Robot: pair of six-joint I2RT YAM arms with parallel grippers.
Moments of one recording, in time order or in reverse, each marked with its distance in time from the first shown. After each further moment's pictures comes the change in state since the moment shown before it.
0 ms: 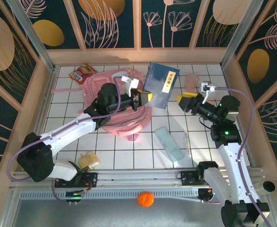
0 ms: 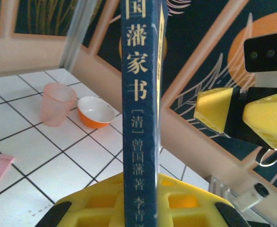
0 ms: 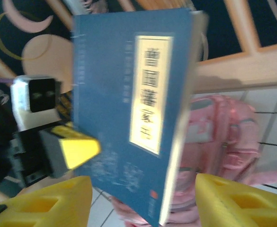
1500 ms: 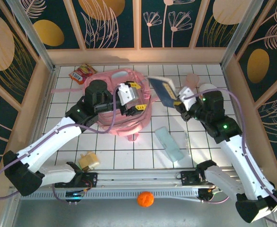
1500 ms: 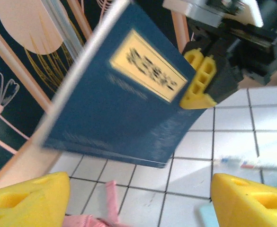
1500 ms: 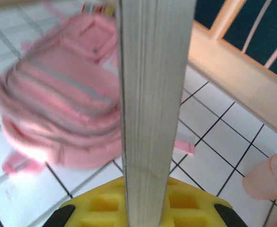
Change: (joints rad) left arm 0.000 -0.192 0.126 -0.466 -0.030 0.932; right arm 0.339 0.106 0.231 -0.571 0.560 -0.966
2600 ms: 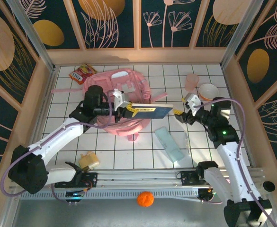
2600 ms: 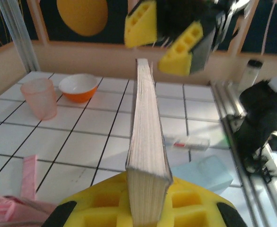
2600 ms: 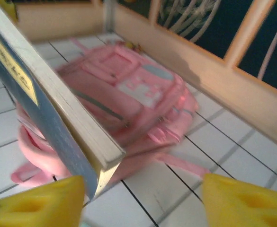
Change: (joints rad) left arm 0.185 0.030 -0.271 0.235 0.457 -0.252; right arm -0.322 -0.085 -0.291 0.359 -0.501 0.066
